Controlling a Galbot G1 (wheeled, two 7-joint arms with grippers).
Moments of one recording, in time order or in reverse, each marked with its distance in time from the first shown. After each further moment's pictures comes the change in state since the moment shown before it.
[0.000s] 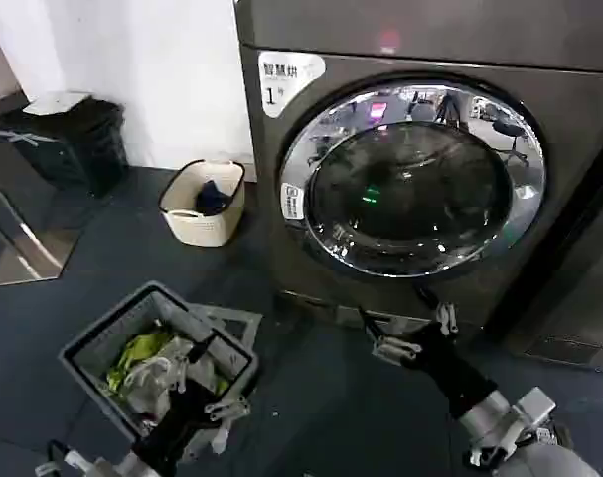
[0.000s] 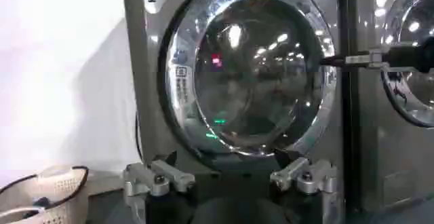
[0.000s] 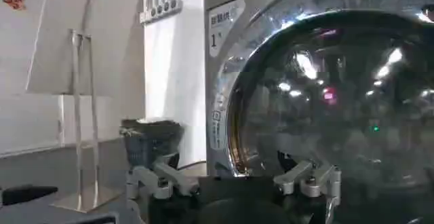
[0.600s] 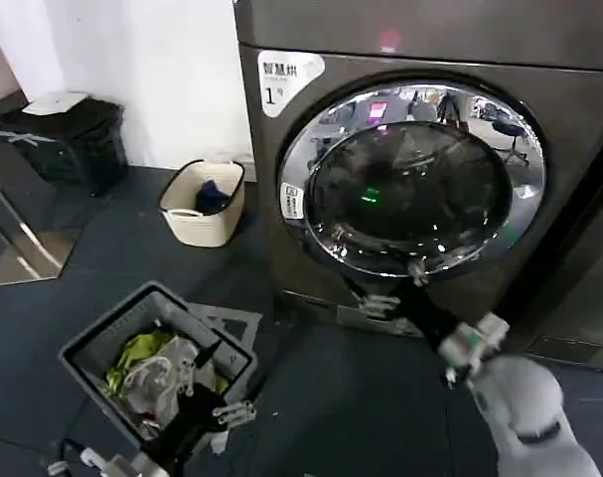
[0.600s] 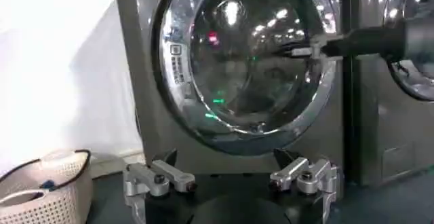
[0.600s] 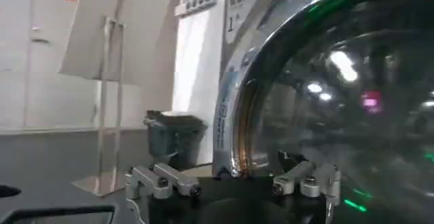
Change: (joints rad) left arm -0.009 -0.047 0.012 0.019 0.117 0.050 -0.007; right arm 0.555 -0.137 -0.362 -0.489 0.054 0.045 0.036
